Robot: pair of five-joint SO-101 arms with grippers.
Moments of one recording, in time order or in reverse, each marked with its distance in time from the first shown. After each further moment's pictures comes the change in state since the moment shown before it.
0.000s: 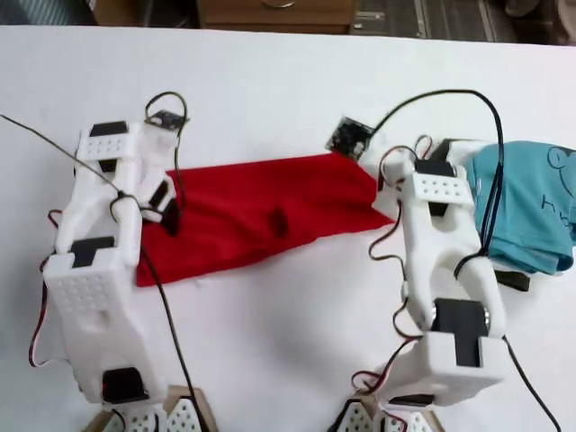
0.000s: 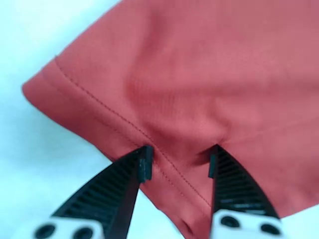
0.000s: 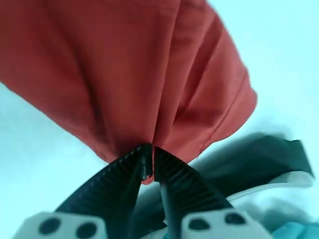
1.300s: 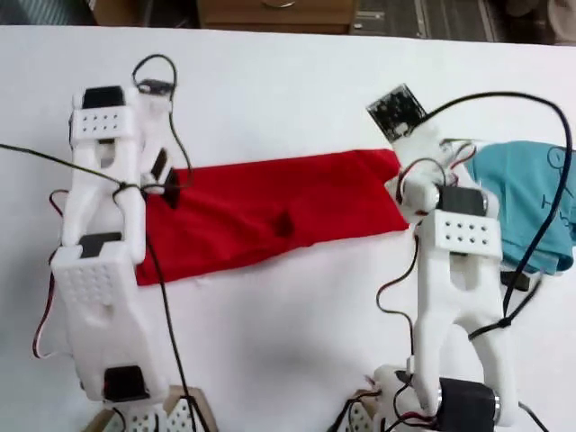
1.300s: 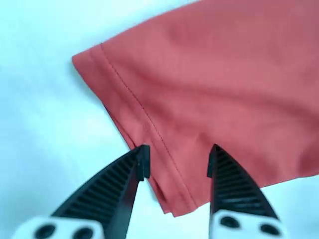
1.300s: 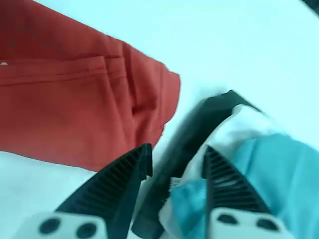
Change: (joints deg) left arm 1.6 0.8 -24.0 20.6 14.3; right arm 1.1 -26.6 13.2 -2.1 -26.2
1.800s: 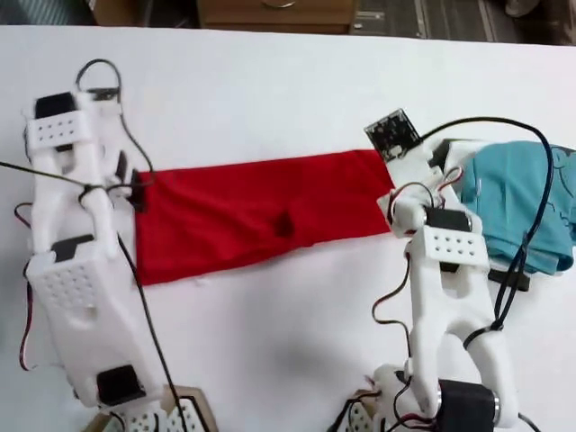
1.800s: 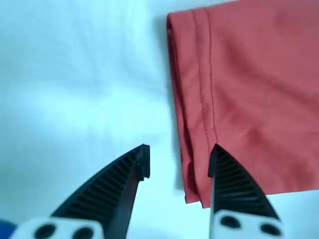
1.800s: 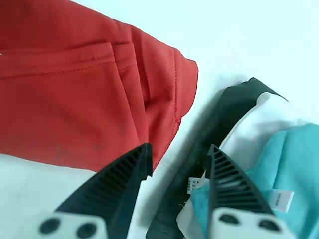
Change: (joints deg) left arm -9.7 1.0 1.2 0.4 2.7; right arm -0.2 -0.4 9.6 -9.6 -1.7
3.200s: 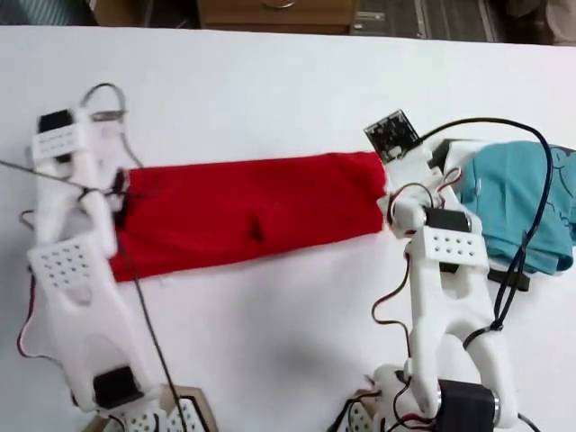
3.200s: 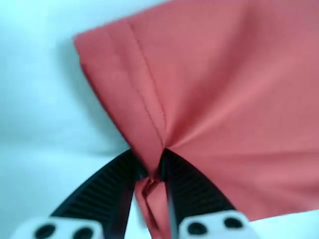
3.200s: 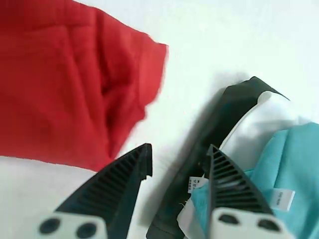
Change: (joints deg) left arm -6.2 19.6 -12.1 0.8 -7.9; right arm 0.0 -0.2 0.3 0.0 0.0
